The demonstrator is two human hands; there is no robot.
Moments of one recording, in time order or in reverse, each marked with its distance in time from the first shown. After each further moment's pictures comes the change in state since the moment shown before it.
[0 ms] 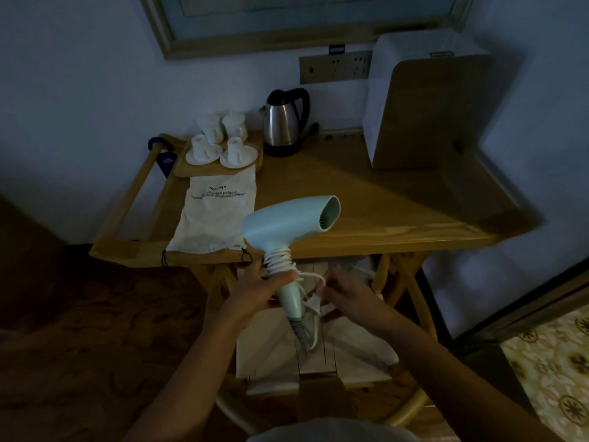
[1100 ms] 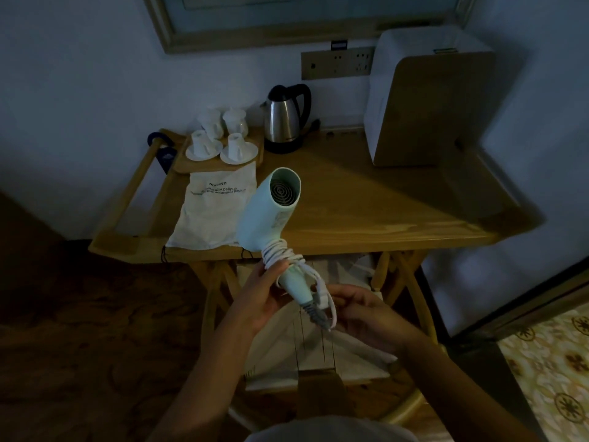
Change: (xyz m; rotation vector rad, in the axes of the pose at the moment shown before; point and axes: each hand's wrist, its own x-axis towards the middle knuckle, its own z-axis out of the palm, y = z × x) left_hand -0.004 -0.012 0.011 -0.549 -0.147 0.008; right_hand -0.024 0.015 -0.010 0.613 -0.277 0.052
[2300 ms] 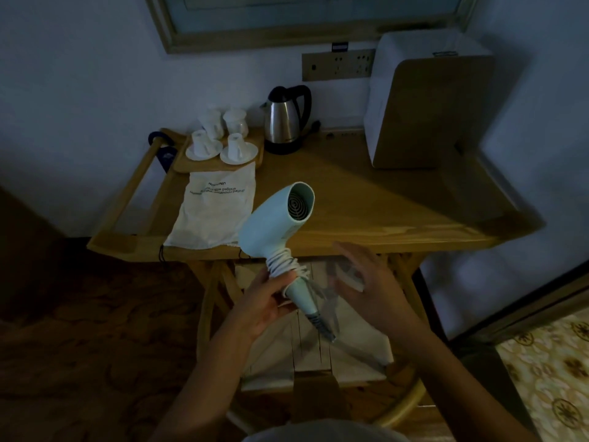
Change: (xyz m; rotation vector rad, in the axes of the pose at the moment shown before) left_hand -0.002 -0.010 0.007 0.037 0.054 -0.097; right_hand -0.002 -0.031 0.008 -1.284 0.546 -0.452
